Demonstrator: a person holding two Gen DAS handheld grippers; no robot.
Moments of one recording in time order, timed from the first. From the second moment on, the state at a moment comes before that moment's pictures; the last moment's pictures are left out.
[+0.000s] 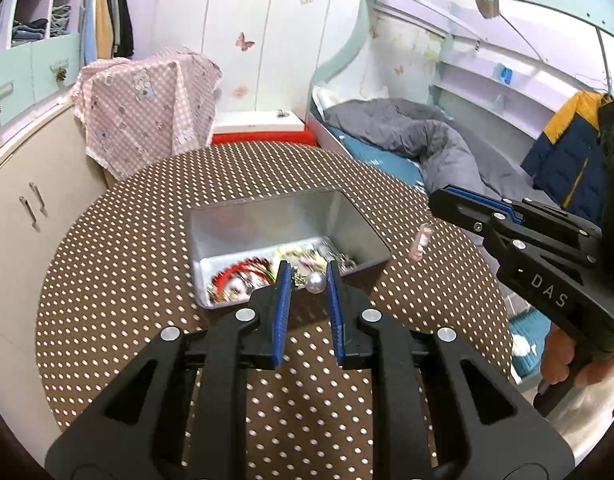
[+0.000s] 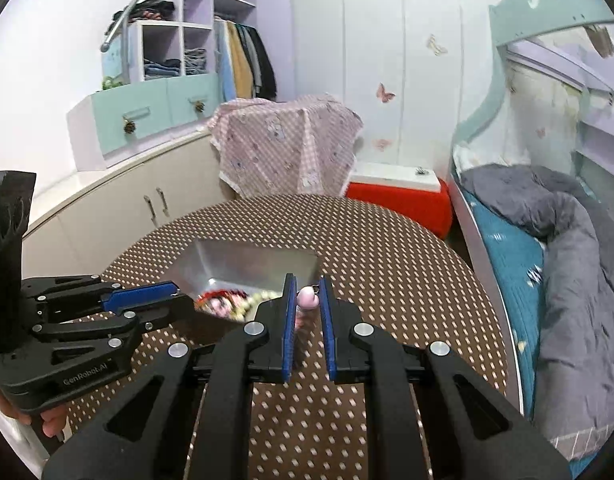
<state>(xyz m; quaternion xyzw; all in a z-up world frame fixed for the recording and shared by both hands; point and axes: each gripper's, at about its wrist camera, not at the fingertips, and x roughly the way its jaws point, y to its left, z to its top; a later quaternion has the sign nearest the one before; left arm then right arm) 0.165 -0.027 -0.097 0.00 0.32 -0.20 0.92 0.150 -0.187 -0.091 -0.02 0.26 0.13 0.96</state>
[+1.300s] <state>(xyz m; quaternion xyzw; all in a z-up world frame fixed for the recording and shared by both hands) 0.184 -0.001 -0.096 -0.01 0.33 -0.11 0.94 0.177 -0.174 -0.097 -0.01 0.28 0.14 0.95</state>
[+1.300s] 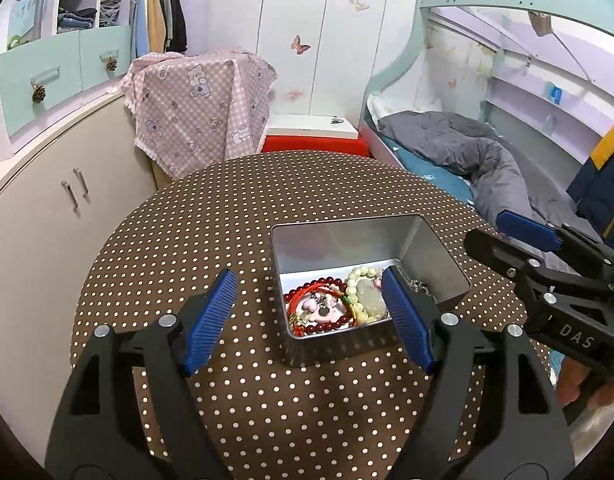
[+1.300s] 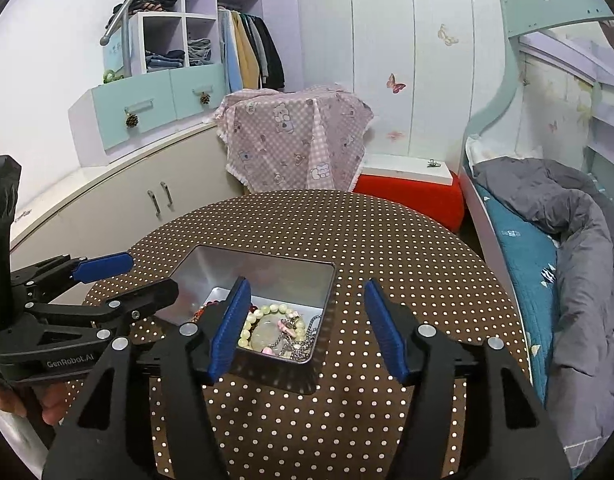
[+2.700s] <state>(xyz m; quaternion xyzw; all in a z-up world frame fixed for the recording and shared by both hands) 0.044 -0.015 -0.011 0.01 0.19 -0.07 0.98 0.044 -0.181 -0.023 -0.01 0.13 0.09 0.99</state>
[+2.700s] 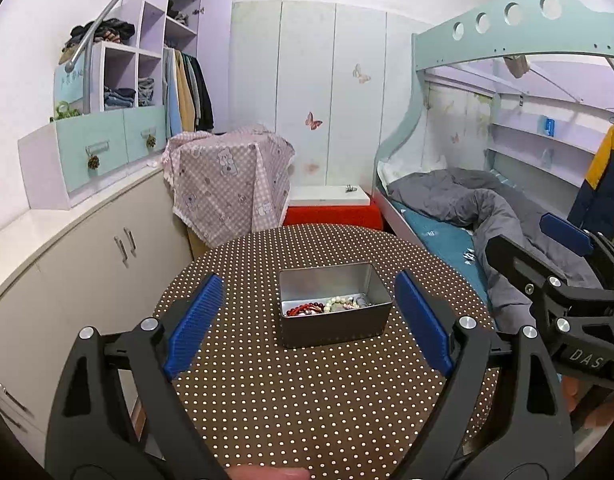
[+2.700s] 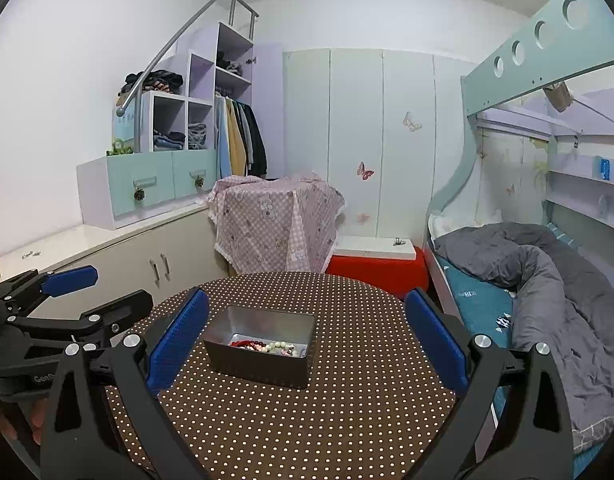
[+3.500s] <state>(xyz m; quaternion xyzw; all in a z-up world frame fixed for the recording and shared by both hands) 0.028 -0.014 -0.007 0.01 0.19 -0.06 0.98 0.030 -0.183 -0.025 -0.01 0.12 0.09 0.99</state>
